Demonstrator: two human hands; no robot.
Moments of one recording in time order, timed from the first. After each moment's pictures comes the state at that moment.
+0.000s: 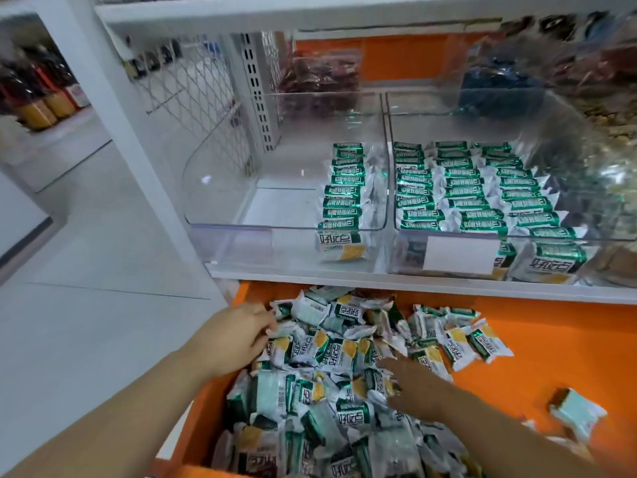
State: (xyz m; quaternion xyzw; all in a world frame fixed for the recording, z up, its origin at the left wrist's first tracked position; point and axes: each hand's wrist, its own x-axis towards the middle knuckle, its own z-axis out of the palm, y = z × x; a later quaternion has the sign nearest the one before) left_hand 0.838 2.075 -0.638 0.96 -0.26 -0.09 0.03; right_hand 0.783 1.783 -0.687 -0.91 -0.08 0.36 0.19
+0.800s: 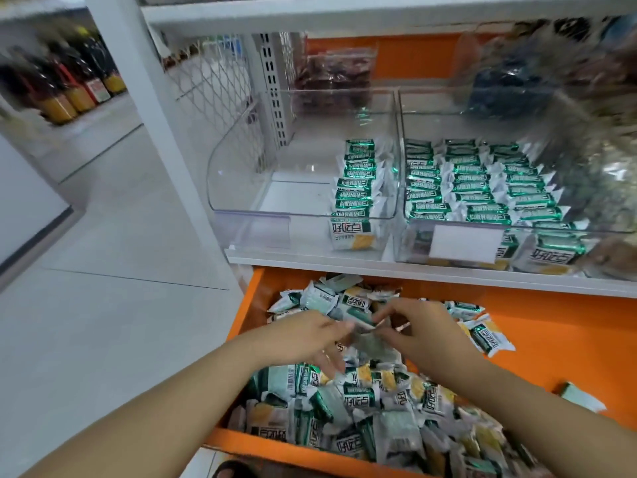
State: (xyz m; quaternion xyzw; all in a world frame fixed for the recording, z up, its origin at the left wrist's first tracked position) left_hand 0.799 2.000 -0.594 0.83 -0.11 -0.40 0.37; right_hand 0.770 1.801 -0.593 -0.93 -0.11 0.06 0.35
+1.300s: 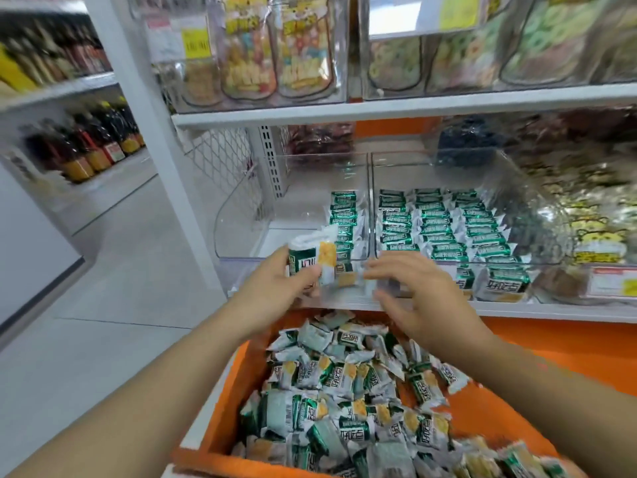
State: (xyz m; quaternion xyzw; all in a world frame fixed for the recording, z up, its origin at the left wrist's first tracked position) left_hand 0.800 1.995 -0.486 0.84 -0.06 -0.07 0.54; right_hand 0.772 1.782 -0.510 -0.90 -0.23 -0.21 0.30
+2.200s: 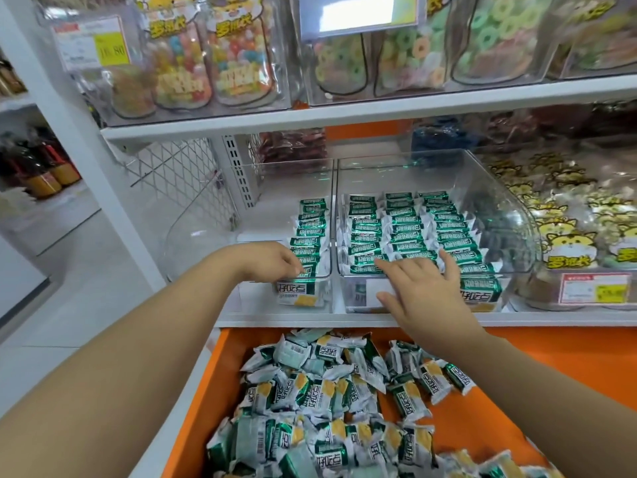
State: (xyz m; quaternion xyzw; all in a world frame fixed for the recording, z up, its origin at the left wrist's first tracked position) left_hand 0.906 1.956 -0.472 0.95 -0.12 -0.25 0.15; right_hand 0.818 1.723 -0.557 -0.97 -0.10 -0.20 0.04
